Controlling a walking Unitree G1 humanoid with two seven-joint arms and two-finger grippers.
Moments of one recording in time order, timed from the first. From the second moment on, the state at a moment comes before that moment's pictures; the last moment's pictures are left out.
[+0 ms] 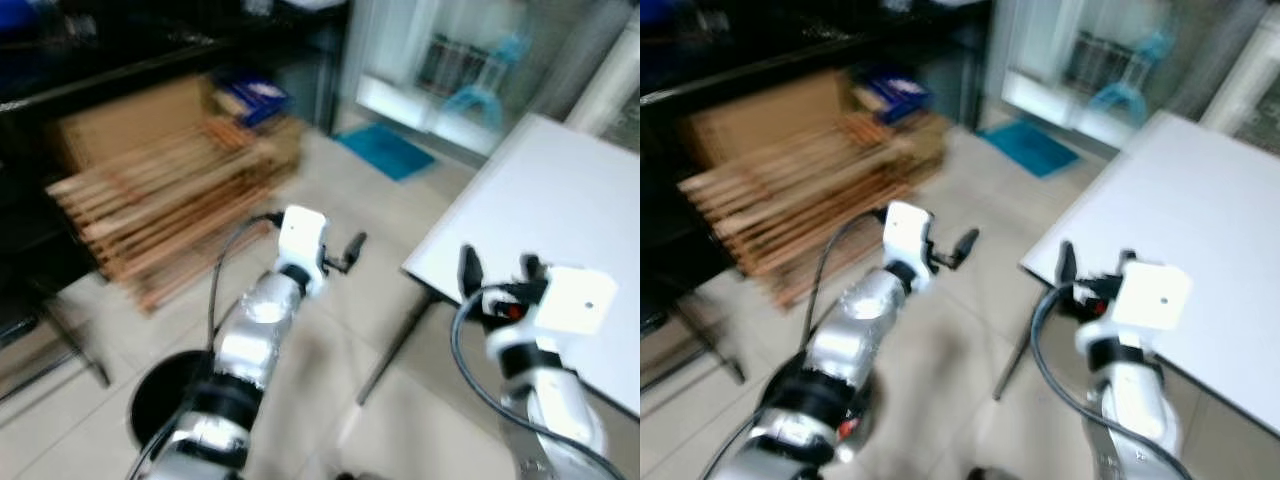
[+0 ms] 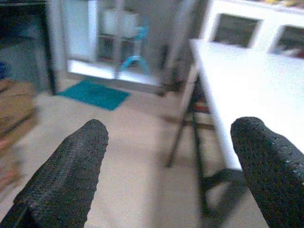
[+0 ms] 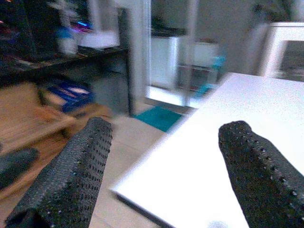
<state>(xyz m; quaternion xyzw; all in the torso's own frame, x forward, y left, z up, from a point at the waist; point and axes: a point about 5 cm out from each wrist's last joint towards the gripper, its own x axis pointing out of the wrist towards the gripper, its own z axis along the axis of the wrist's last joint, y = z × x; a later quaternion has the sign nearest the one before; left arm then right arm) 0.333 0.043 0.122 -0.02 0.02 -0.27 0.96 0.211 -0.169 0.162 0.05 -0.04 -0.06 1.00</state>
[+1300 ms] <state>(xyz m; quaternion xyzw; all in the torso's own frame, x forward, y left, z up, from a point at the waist) 0.342 0.037 0.128 -0.02 0.02 -0.28 0.96 0.216 -0.168 0.166 0.06 -0.05 -0.06 1.00</state>
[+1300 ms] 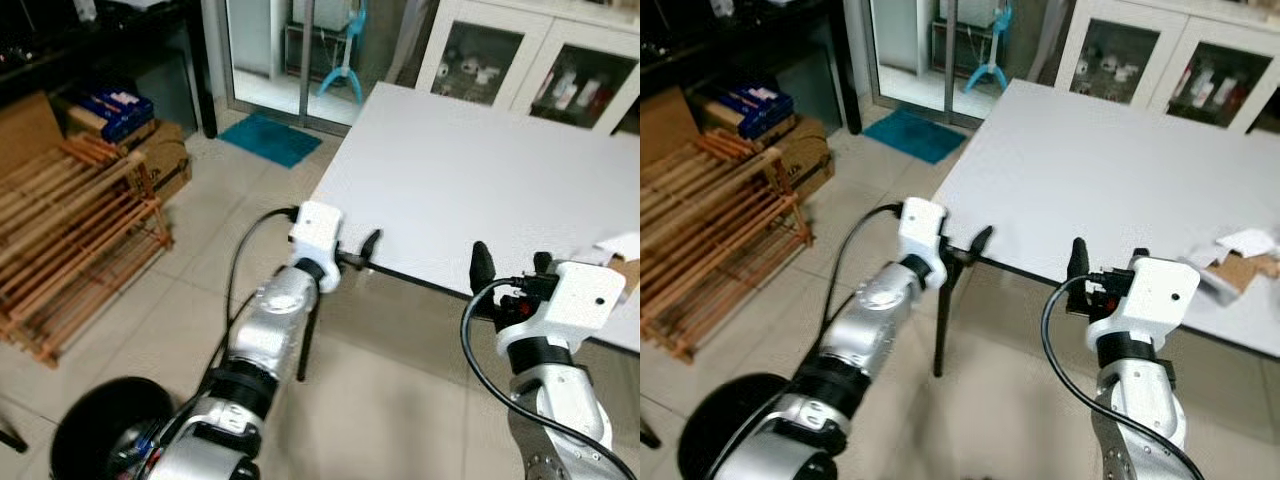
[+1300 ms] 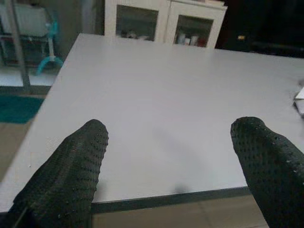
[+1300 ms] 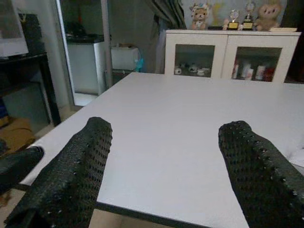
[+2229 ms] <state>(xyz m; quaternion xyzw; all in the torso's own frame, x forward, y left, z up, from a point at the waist) 0.343 0.036 0.126 -0.01 0.02 -0.28 0.96 0.221 -0.170 0.166 0.04 -0.05 -0.07 1.00</state>
